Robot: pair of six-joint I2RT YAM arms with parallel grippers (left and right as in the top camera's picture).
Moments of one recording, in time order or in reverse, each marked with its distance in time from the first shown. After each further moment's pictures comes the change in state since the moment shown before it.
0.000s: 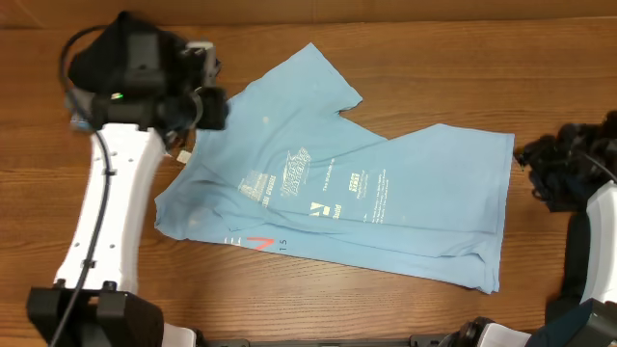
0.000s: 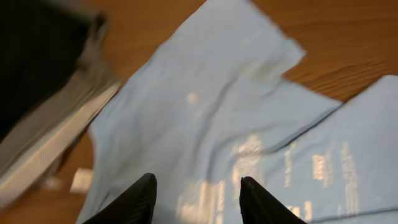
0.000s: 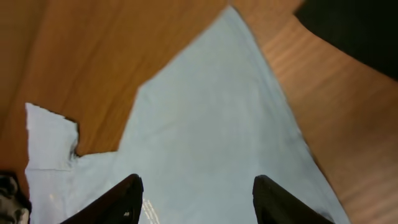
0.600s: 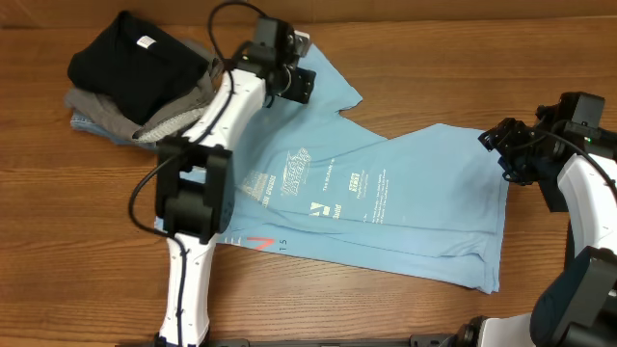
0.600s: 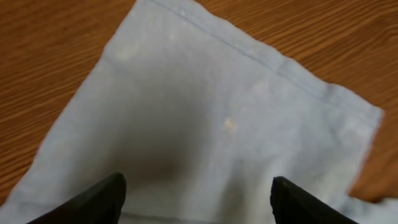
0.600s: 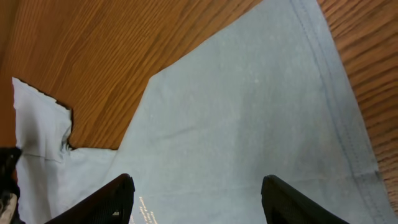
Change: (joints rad) left arm -0.200 0.772 0.423 0.357 -0.040 0.055; right arm 0.125 0.173 0.003 0.141 -0.018 0.016
